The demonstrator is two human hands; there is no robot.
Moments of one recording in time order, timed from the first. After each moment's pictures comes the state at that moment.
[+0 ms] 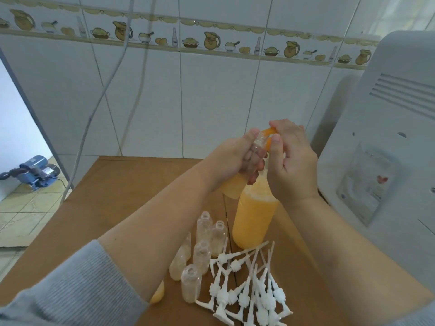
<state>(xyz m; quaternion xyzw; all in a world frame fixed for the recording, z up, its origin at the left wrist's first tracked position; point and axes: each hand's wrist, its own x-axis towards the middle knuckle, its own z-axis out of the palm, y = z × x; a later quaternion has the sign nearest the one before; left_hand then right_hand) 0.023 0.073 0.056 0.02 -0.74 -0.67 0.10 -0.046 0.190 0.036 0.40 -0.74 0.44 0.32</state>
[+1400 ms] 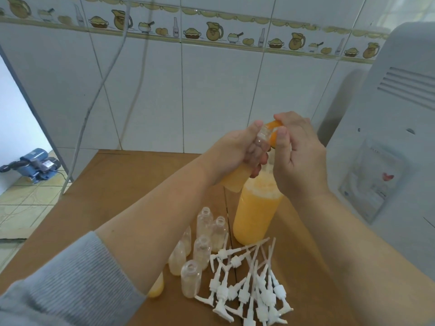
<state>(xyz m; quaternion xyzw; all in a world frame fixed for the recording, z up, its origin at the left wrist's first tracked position) 0.018 0.070 0.054 0.01 -0.73 -0.68 0.11 -0.049 0.192 0.038 0.40 -0.75 0.42 0.32</state>
